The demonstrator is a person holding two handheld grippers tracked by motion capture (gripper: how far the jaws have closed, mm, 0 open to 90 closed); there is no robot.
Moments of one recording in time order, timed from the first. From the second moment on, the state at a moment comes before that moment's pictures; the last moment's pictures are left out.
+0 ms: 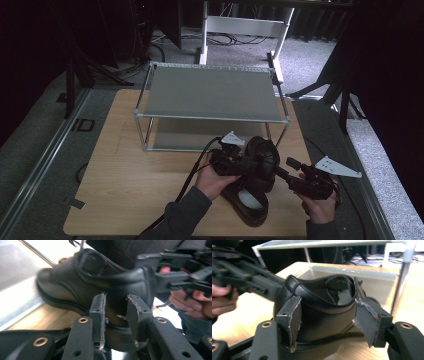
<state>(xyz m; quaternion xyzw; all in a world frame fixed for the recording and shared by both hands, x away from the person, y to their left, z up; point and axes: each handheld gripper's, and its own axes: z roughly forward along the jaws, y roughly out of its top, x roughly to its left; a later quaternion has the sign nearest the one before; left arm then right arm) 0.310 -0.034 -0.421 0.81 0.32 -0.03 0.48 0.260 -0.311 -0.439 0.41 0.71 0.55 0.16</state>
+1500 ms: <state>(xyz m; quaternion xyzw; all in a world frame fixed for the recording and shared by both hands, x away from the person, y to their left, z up) 0.324 0.022 -0.441 0.79 0.39 -0.01 0.47 0.369 -0.308 -0.429 0.52 0.76 0.35 0.13</state>
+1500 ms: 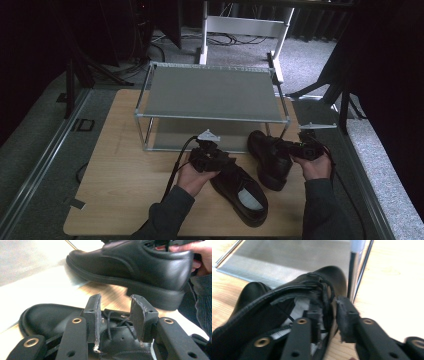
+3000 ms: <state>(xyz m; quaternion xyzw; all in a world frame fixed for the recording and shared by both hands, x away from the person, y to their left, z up) 0.257 0.036 -0.526 0.83 0.38 -0.04 0.41 0.327 -0.300 -0.474 0.42 0.84 0.32 0.11</state>
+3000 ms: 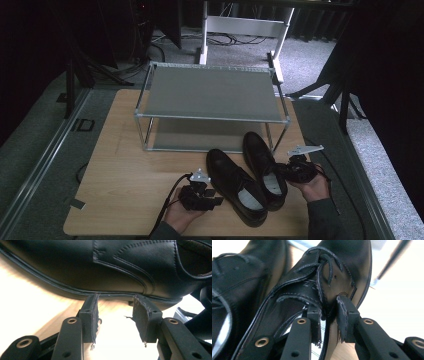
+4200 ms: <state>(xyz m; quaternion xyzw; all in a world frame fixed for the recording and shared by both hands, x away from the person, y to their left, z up) 0.251 -0.021 -0.536 0.84 0.34 -0.08 0.41 0.328 -0.295 -0.467 0.35 0.88 0.29 0.11</state>
